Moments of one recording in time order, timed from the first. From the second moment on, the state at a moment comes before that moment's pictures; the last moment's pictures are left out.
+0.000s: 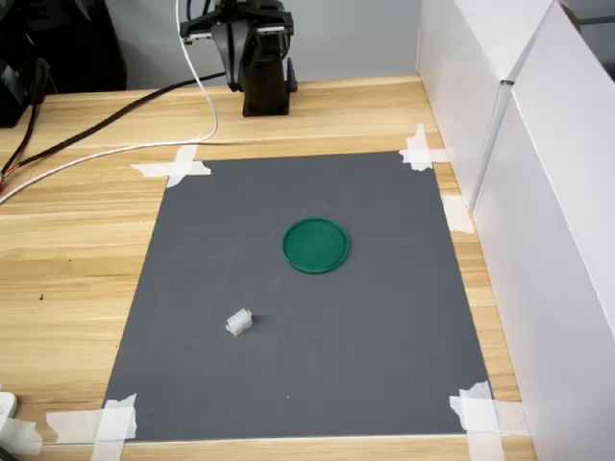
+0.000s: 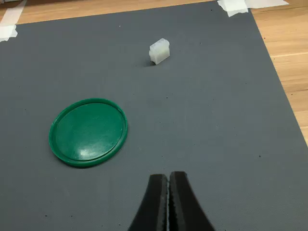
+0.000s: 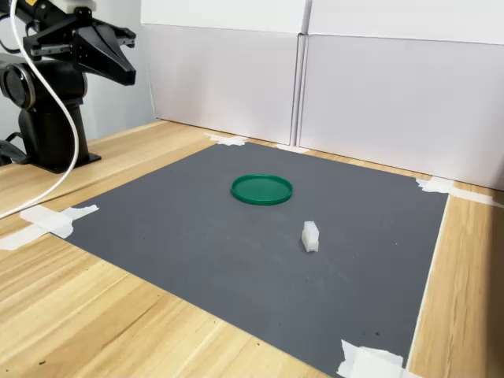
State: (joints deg) arm 2.4 4.1 -11.3 -5.5 28.2 8.5
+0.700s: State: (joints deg) arm 2.4 8.4 -11.5 -5.4 28.3 8.1
